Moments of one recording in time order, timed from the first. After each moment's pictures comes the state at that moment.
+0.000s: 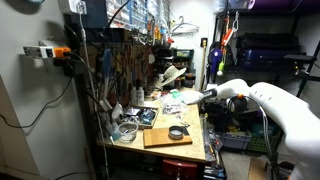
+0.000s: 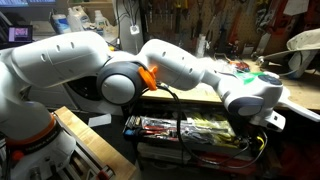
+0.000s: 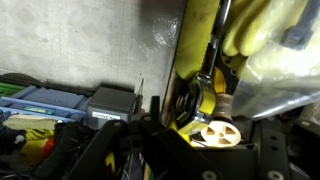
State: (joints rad) arm -0.76 1.35 -0.20 -0.76 0.18 2.20 0.01
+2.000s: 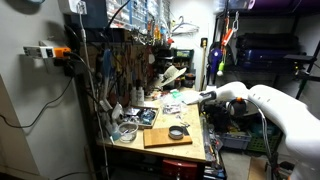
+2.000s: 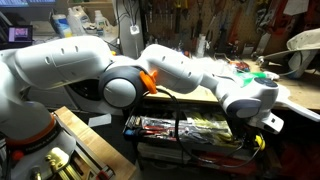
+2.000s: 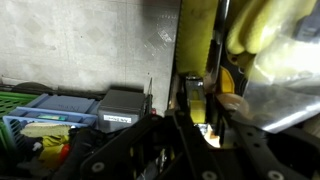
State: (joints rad) arm -0.75 1.39 -0.23 -0.72 0.18 2.21 0.12
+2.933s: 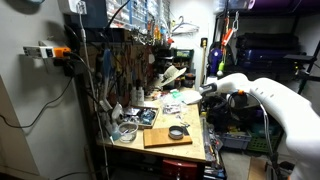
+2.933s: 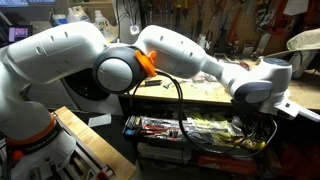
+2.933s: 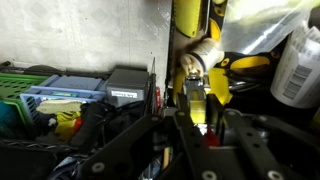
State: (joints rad) arm -0.73 1.26 -0.26 -0.79 0.18 2.22 0.15
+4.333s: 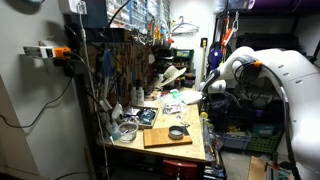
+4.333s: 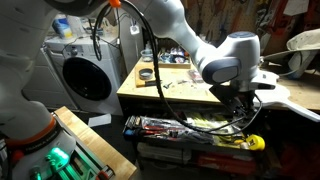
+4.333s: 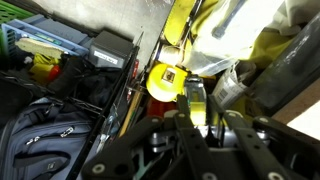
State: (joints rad) arm -0.58 0.71 -0.26 -1.63 0.16 2.66 -0.21
